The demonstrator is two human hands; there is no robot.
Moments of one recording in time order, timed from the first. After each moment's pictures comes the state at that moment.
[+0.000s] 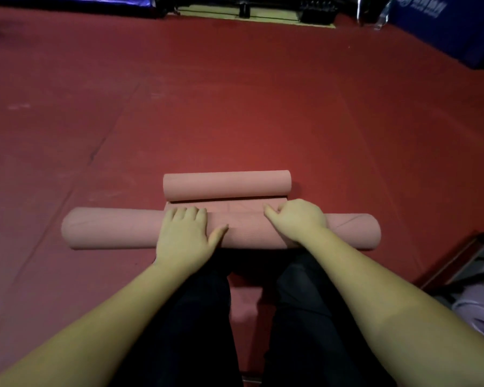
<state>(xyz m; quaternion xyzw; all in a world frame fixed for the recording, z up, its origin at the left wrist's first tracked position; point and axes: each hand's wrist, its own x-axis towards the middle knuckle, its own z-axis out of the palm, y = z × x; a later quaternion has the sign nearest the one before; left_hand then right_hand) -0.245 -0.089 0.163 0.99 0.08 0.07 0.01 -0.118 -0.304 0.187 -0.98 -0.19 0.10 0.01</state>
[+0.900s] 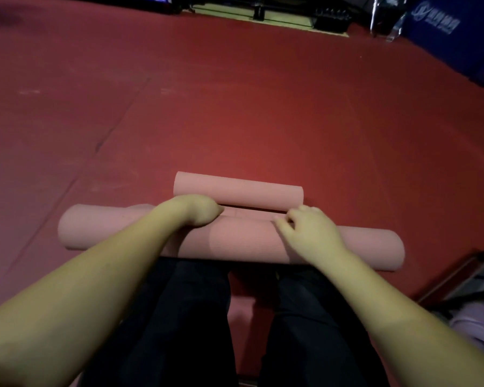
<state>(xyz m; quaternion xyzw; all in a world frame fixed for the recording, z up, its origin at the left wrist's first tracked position) -0.188 -0.076 0.224 0.94 0.14 -0.28 0.14 -0.155 -0.318 0.209 -0.97 -0.25 0.04 0.07</state>
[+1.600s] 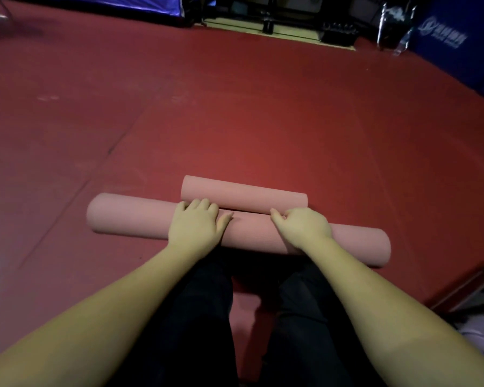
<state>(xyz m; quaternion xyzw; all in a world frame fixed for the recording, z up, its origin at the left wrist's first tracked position) -0.238 -0.086 0.169 0.99 0.11 0.07 0.03 -0.130 -0.297 0.202 -0.98 -0.18 0.10 0.00</state>
